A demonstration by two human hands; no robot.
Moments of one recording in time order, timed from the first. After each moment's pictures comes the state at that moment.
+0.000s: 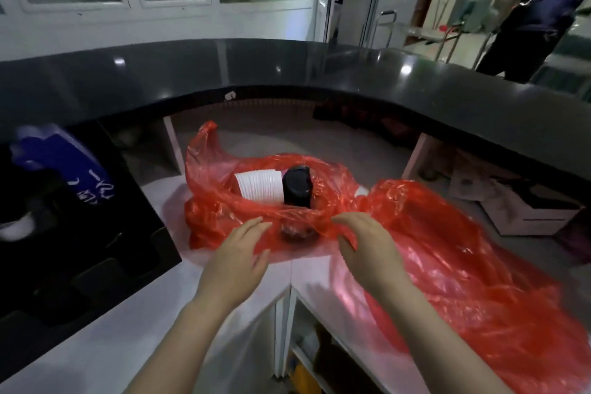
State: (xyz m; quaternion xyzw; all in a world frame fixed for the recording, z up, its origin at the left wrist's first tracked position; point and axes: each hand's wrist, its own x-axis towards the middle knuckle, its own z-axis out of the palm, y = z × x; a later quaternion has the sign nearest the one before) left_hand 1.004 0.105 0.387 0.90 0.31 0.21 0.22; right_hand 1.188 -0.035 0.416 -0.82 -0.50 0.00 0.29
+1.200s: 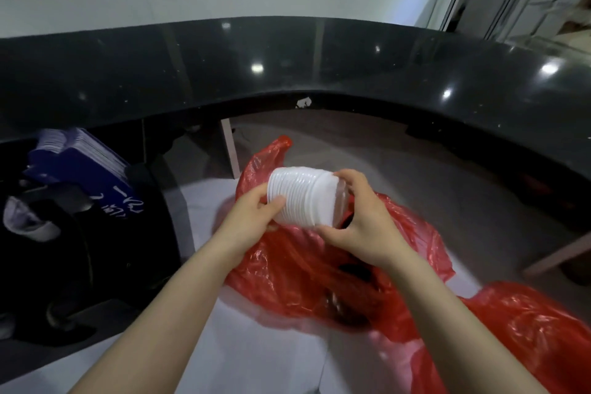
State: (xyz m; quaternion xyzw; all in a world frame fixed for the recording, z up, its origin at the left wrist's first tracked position) left_hand 1.063 0.256 0.411 0.62 0.46 0.31 0.55; right_hand 1.259 0.181 0.418 -0.65 -0.63 0.19 0.37
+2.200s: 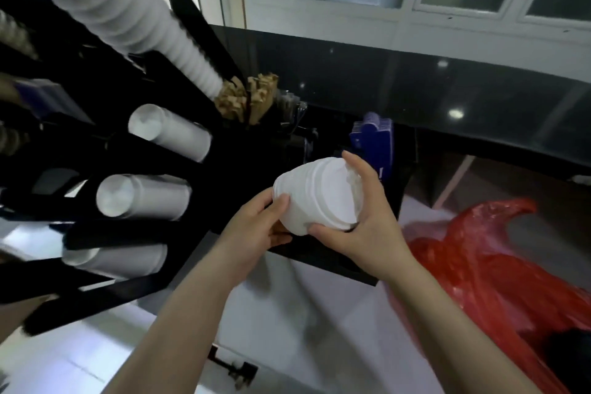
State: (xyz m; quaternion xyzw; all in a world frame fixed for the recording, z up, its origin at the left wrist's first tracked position) left_hand 0.812 0.124 0.452 0.37 0.54 0.56 0.51; right_hand 0.989 0.194 0.466 -0.32 -0.79 0.35 0.38
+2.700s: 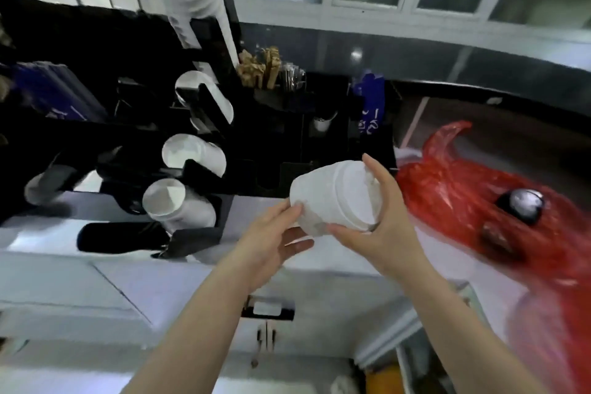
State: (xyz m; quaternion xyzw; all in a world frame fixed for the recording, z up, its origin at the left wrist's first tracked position) left_hand 0.749 -0.015 0.426 0.35 0.40 0.49 0.69; right_hand 0.938 0.004 0.437 -0.44 -0.72 0.28 0.45
